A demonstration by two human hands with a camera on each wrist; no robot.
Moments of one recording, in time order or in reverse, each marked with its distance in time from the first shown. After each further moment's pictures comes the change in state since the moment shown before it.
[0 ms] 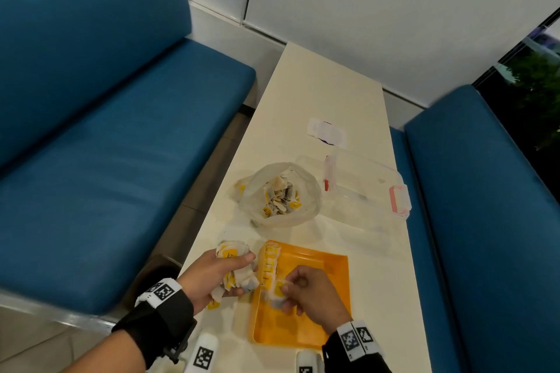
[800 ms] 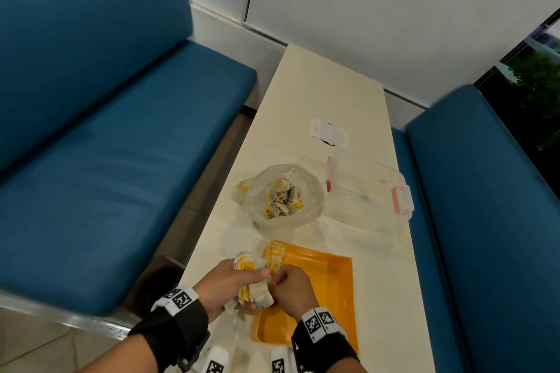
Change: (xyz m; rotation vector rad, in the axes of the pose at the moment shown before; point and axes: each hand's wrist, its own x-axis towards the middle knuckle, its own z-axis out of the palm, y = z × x) left_hand -0.004 -0.008 0.017 0.088 -0.041 -0.054; right_hand 0.025 -0.006 0.042 -0.235 0.148 0.051
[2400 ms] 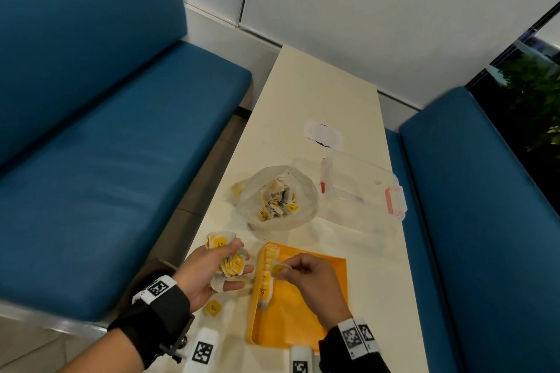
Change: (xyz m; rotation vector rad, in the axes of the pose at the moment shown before) left_hand 0.000 0.026 -0.013 -0.177 0.195 0.045; right_hand -0.027 -0.011 -0.054 0.282 0.100 -0.225
